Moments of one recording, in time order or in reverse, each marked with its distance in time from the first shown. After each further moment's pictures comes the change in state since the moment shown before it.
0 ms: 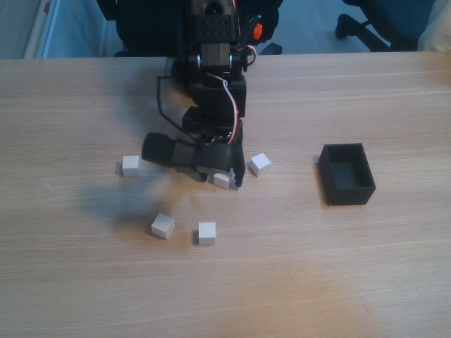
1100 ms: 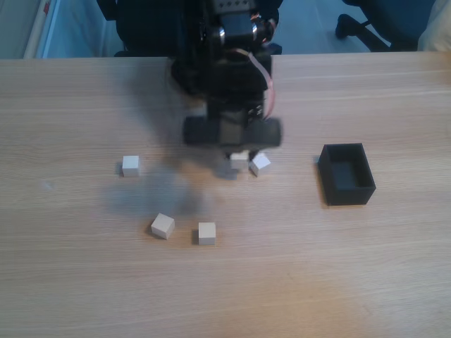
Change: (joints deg) arm -15.2 10.3 -9.5 20.6 0.5
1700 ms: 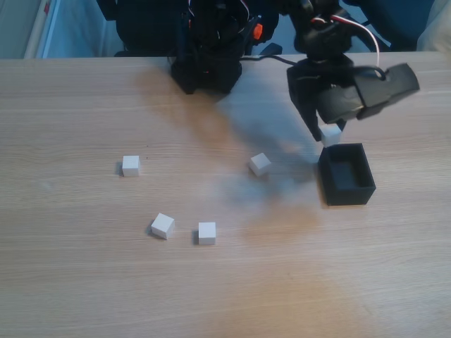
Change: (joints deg) arm -25.0 -14.8 -23.3 5.7 6.8
